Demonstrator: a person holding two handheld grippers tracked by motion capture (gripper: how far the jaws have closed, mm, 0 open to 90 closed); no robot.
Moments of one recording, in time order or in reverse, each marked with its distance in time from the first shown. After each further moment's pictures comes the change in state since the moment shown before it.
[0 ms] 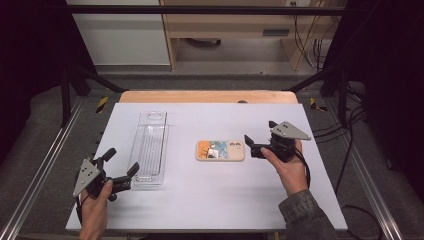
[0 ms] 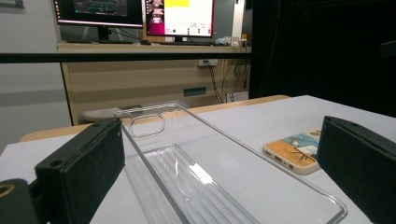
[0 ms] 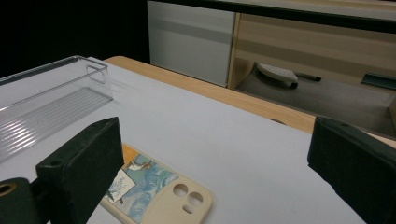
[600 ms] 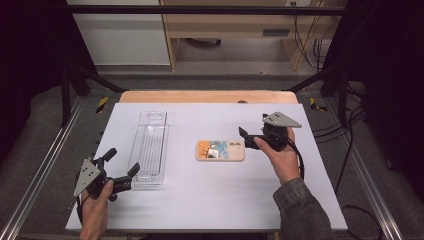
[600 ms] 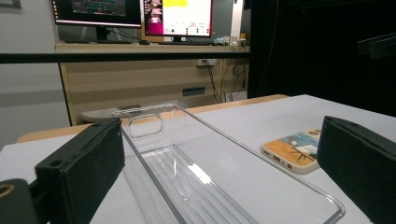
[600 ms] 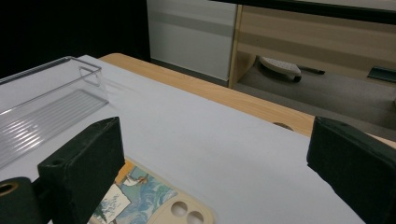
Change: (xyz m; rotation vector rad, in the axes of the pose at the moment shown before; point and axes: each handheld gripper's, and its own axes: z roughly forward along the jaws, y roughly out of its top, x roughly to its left) left arm -0.001 0.000 0.001 0.001 -0.004 0.003; right arm -0.002 0.015 0.028 0.039 0.001 0.006
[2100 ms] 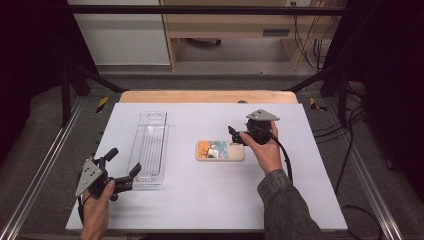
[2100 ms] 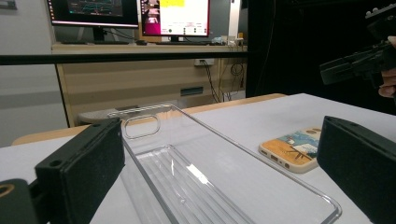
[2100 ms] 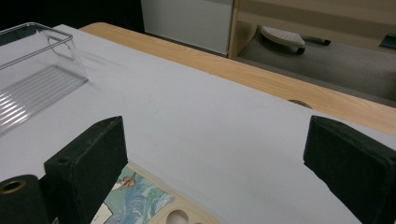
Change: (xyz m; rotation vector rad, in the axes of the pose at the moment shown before) left arm -0.002 0.000 0.002 0.001 -0.009 0.008; right arm 0.004 -0.016 0.059 0.113 -0.015 0.018
